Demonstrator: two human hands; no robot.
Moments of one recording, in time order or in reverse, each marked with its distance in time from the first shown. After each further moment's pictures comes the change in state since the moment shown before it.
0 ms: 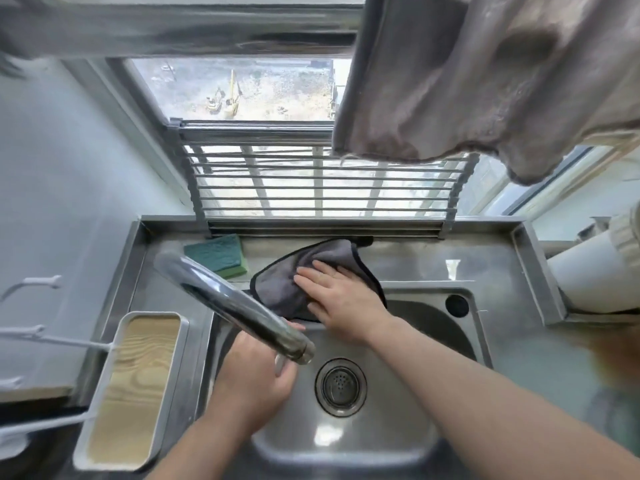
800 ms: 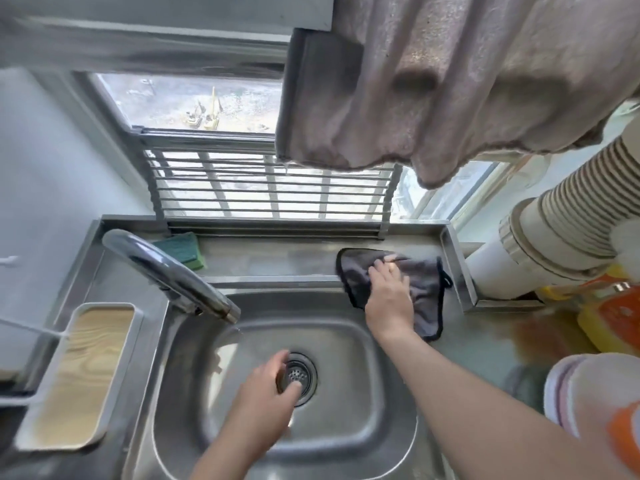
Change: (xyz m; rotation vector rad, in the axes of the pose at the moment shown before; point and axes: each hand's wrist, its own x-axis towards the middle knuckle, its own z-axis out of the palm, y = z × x) left_hand -0.049 0.078 0.067 -0.321 -0.325 -0.467; right_hand -0.112 0.082 -0.027 0.120 0.158 0.681
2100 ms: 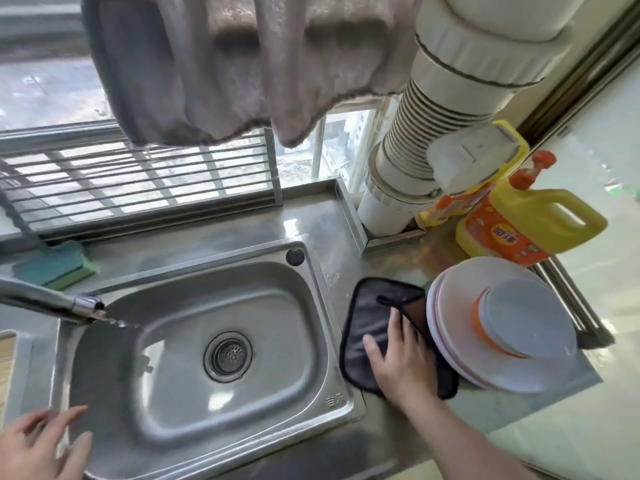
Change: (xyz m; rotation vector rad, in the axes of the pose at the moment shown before) left_hand -0.020 -0.201 -0.094 0.115 0.385 0.139; right_hand -0.207 0.163 0.000 0.012 -0.014 0.383
